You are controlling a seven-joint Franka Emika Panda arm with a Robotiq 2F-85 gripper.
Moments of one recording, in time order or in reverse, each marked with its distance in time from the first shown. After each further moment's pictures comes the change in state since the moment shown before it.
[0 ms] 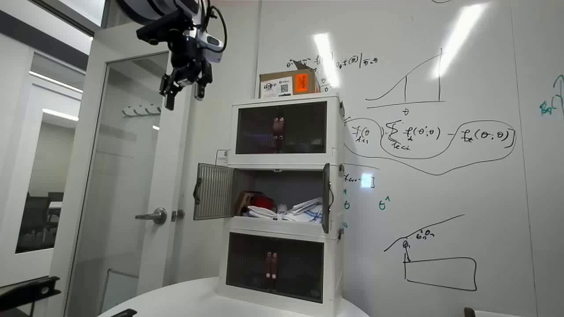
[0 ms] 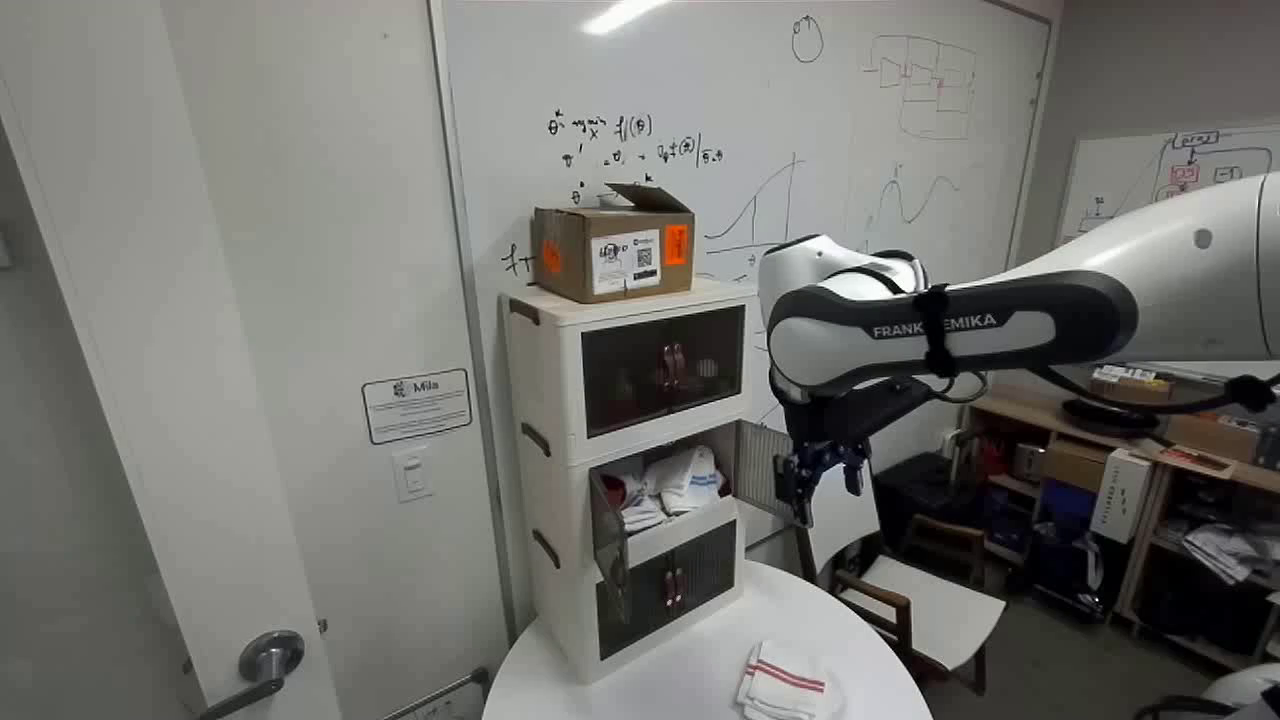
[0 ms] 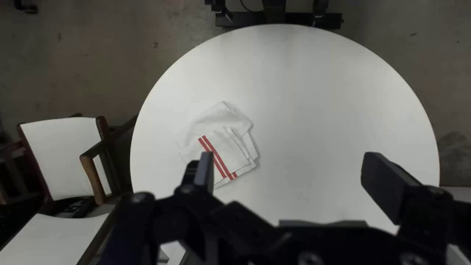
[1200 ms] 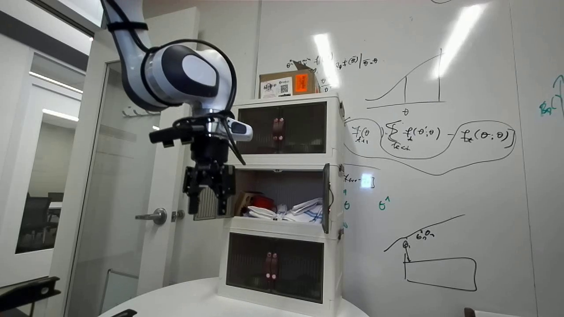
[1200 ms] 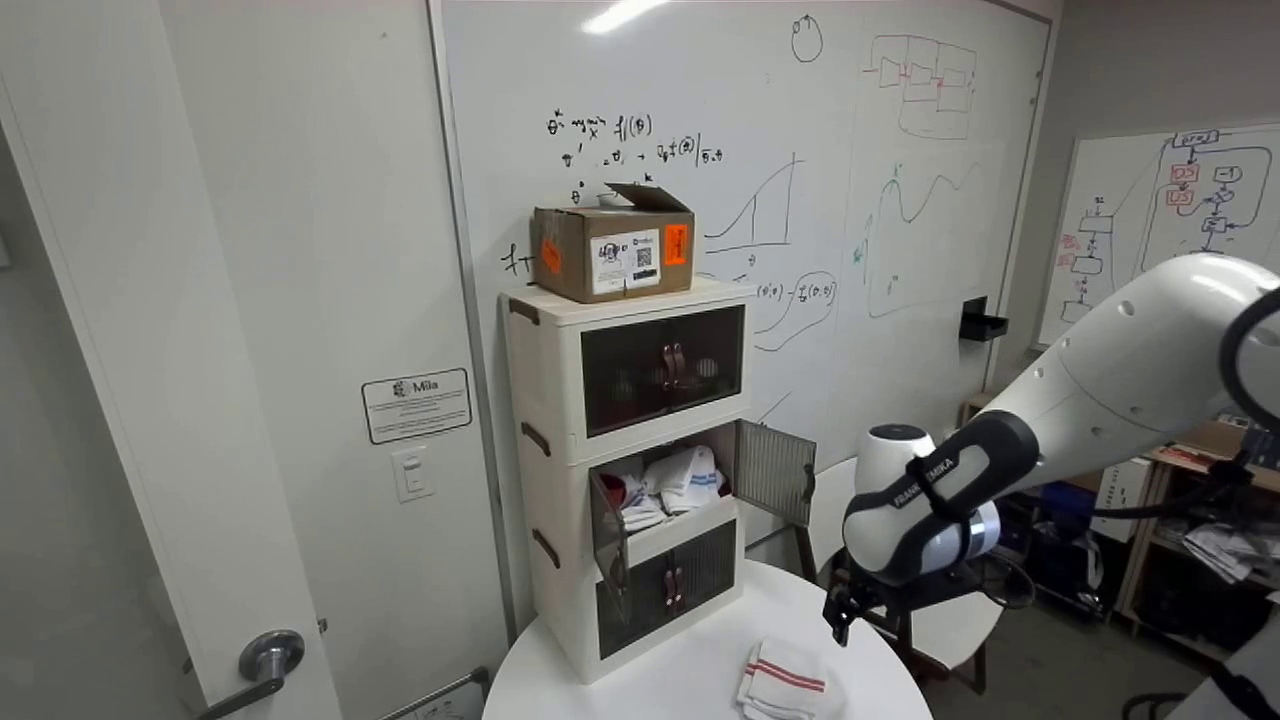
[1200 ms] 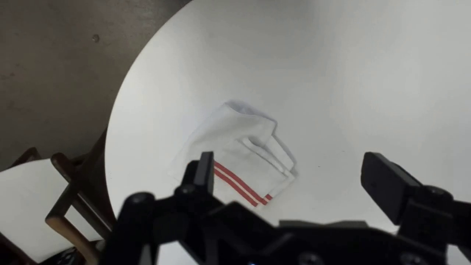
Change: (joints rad) arm -0.107 0.260 -0.235 -0.518 0.045 0.937 -0.068
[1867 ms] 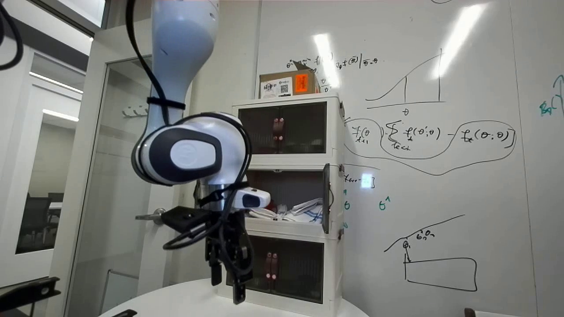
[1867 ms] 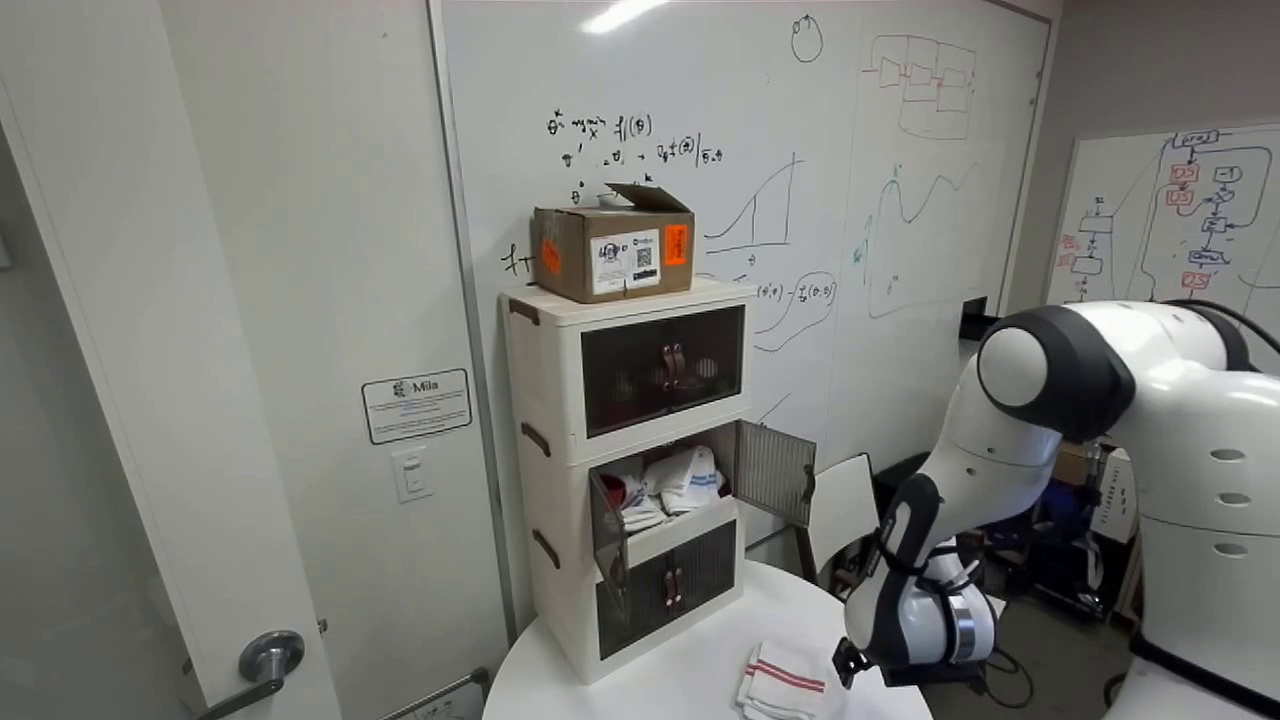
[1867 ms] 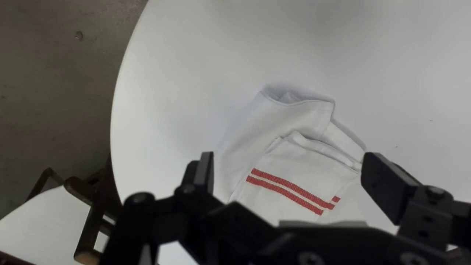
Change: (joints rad) arm -0.279 0.560 0.167 0.062 0.158 0.616 -0.064
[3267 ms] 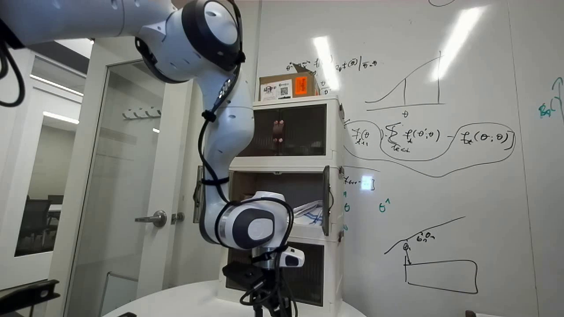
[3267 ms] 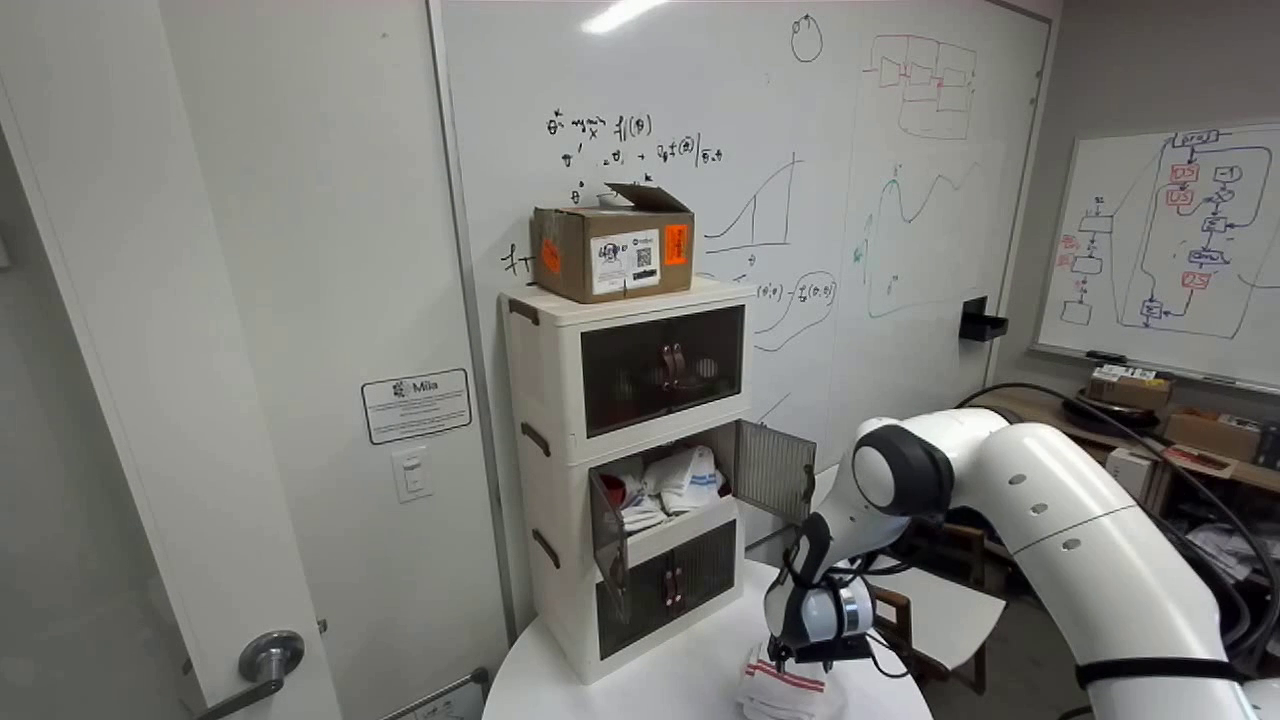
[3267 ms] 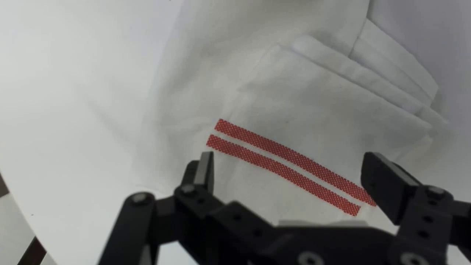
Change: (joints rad) arm 0.231 0.583 -0.158 0.760 -0.002 -0.265 0.153
